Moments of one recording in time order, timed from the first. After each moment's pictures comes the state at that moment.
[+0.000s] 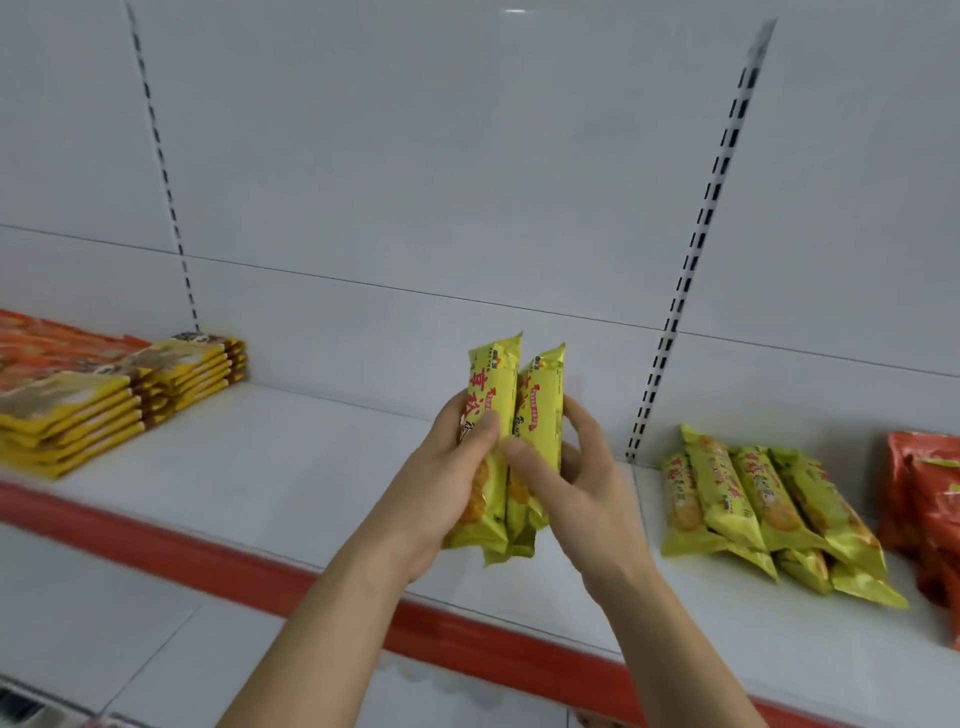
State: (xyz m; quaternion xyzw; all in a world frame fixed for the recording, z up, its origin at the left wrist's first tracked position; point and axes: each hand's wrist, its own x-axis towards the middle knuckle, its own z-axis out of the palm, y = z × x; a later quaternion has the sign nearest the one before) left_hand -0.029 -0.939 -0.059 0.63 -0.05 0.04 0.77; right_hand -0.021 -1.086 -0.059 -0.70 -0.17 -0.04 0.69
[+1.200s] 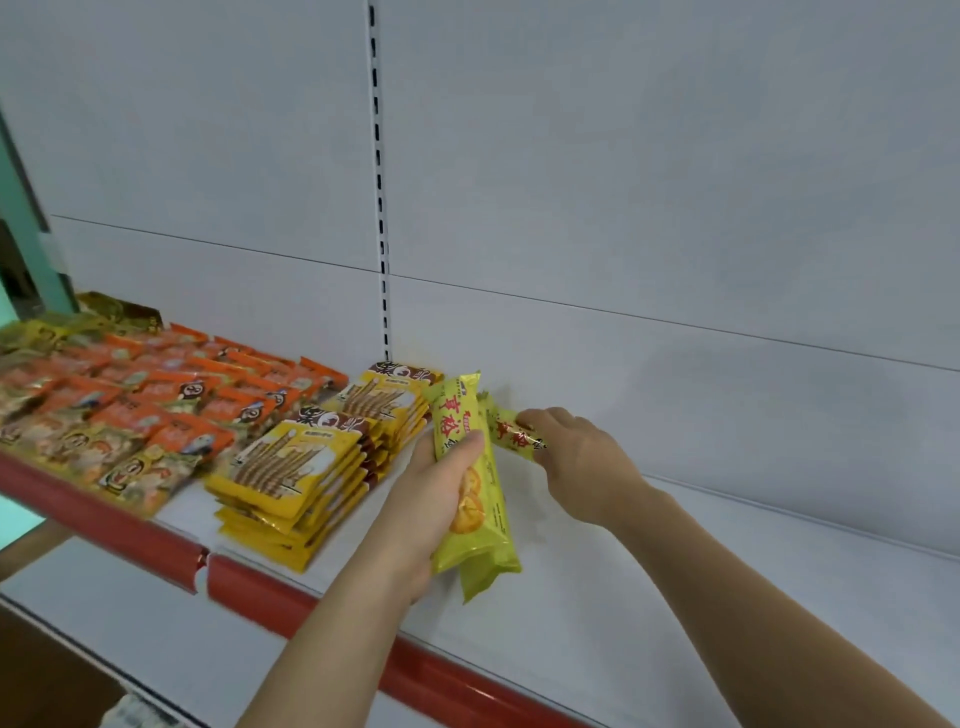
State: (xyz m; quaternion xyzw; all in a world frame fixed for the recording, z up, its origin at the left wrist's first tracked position) left_hand 0.038 -0.637 -0.097 0.58 0.12 0.10 0.80; right_hand 0.161 -0.793 -0.102 -0.94 -0.32 -0.10 0.12
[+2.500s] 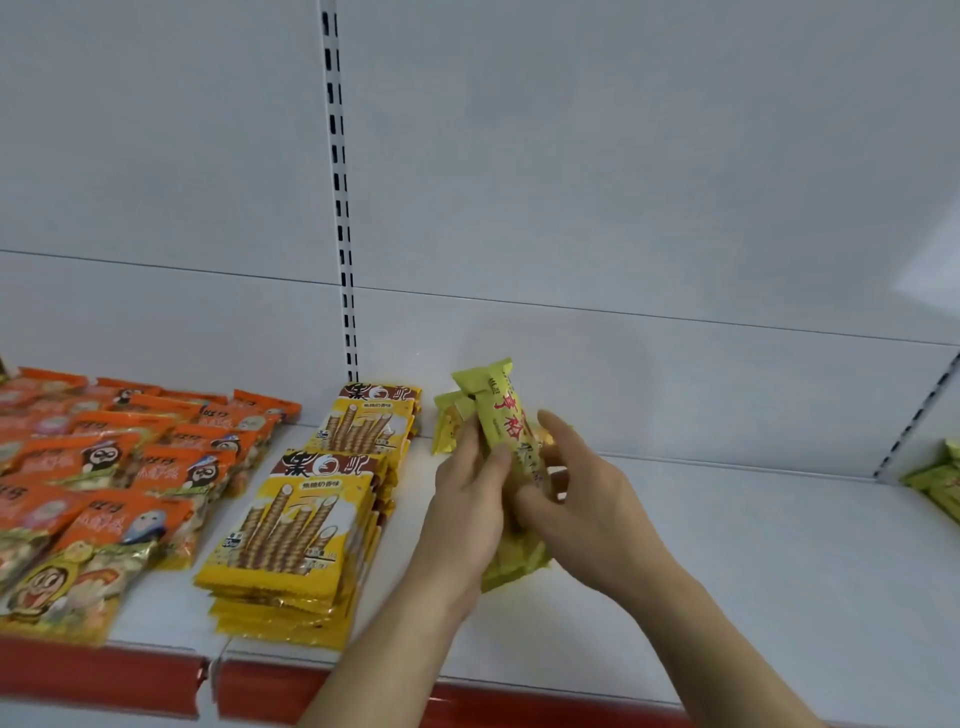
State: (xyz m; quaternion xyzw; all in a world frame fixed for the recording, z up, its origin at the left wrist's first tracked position) left_hand 0.050 -0.612 -0.093 0.64 0.01 0.01 0.77; right_hand 0.044 -0.738 -0.069 -0.90 -0.10 -0.09 0.42
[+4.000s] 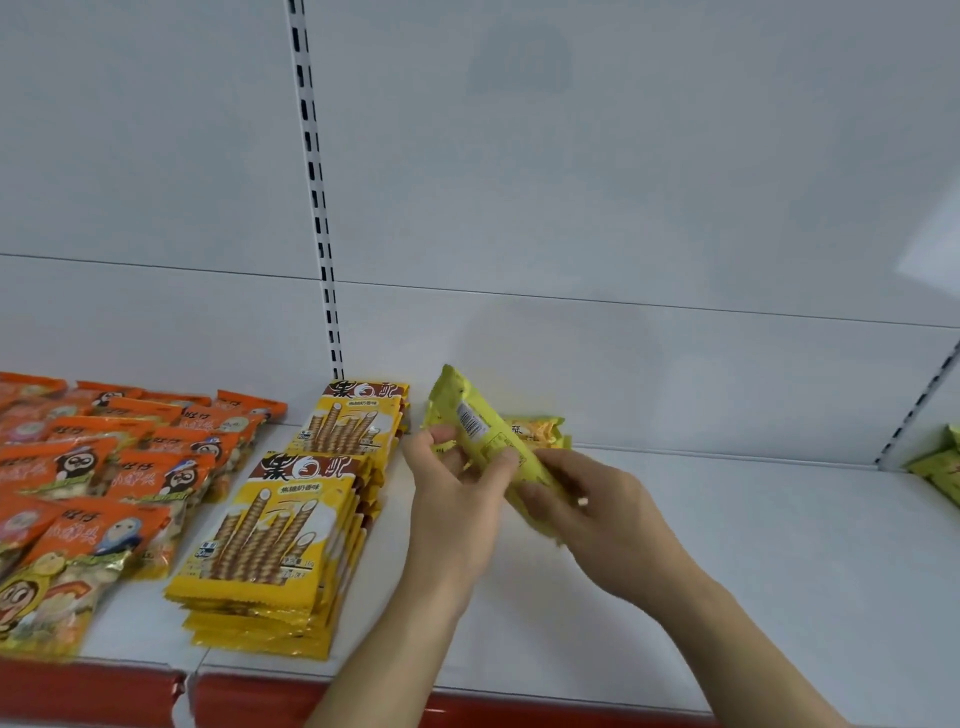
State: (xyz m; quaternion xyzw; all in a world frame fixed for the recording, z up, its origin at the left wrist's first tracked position) left_hand 0.060 -0.620 -0.103 0.61 0.04 0.12 0.78; right_hand 0.055 -0.769 -0.088 -0.91 -0.13 -0.11 0.38
